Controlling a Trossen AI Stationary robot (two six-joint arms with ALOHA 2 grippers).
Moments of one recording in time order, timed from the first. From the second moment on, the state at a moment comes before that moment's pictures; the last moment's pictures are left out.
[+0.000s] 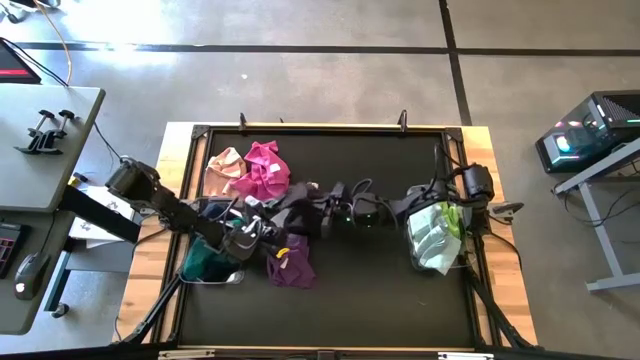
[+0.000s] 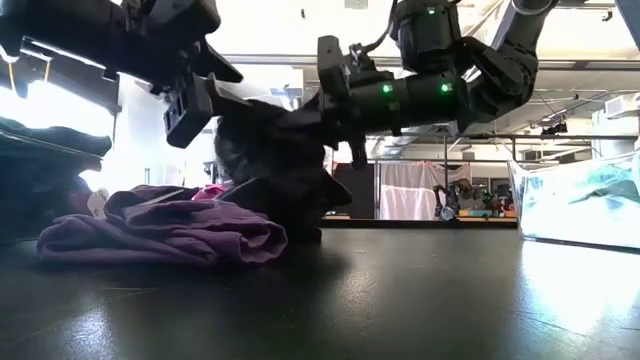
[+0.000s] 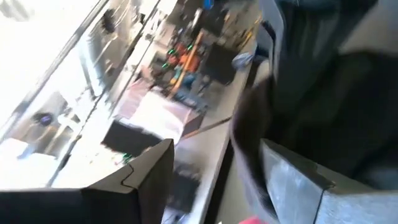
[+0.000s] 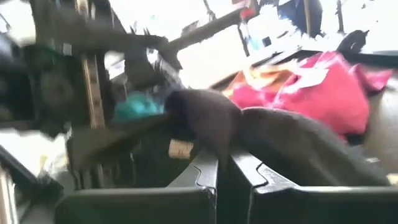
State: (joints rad) left arm -0.45 1.57 0.53 0.84 -1.33 0.86; right arm 0.04 1.95 0.84 1.04 0.26 0.44
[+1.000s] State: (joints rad) left arm -0.56 1.12 0.53 0.50 -1.34 0.69; right arm -0.04 1.95 0.84 1.29 0.15 0.45
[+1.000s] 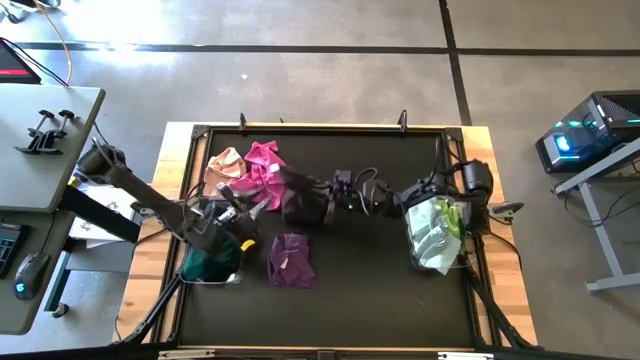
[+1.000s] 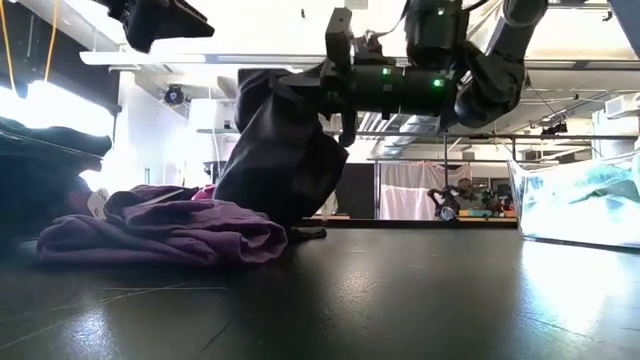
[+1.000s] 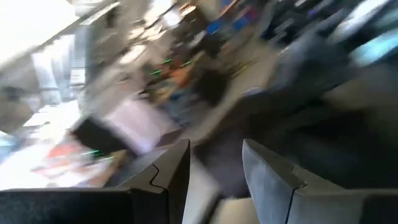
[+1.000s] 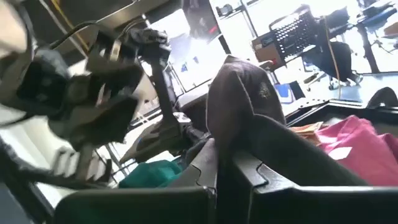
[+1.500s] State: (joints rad) left arm -0.38 1.12 0.53 0.30 -0.51 0.32; right arm -0.09 1.95 0.84 1.30 0.01 0.49
